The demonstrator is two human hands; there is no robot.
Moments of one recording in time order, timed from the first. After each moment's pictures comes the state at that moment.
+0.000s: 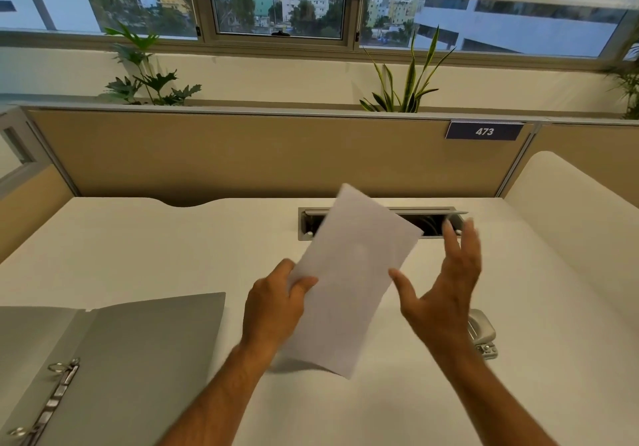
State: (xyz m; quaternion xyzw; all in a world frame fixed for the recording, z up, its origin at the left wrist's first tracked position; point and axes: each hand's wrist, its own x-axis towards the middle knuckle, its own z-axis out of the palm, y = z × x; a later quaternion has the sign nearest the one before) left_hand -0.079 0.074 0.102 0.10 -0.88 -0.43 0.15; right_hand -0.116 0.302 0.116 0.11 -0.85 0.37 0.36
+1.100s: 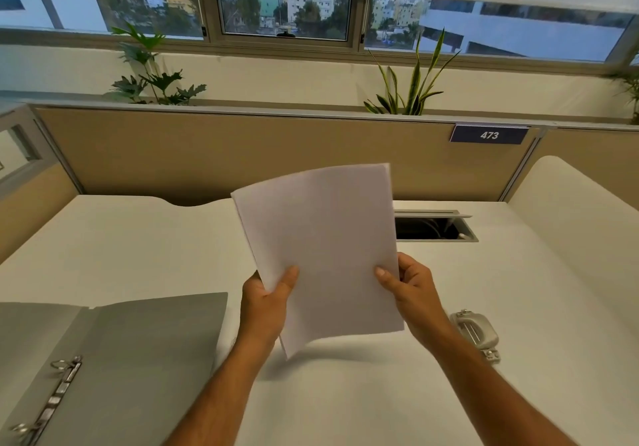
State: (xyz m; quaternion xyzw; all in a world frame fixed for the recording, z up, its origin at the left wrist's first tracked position) left_hand -0.083 0.068 0.091 0.21 -0.65 -0.71 0.15; right_hand -0.132 0.280 0.116 0.05 -0.75 0.65 -0.04
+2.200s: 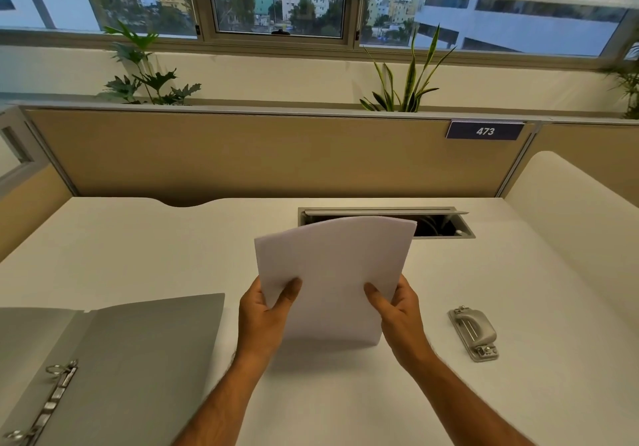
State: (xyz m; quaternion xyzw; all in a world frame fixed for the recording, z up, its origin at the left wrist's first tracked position) left_hand -0.074 0.072 0.076 0.16 -0.68 -0.69 0.20; right_hand -0.121 0.270 0.061 0.03 -0.70 0.71 -0.01
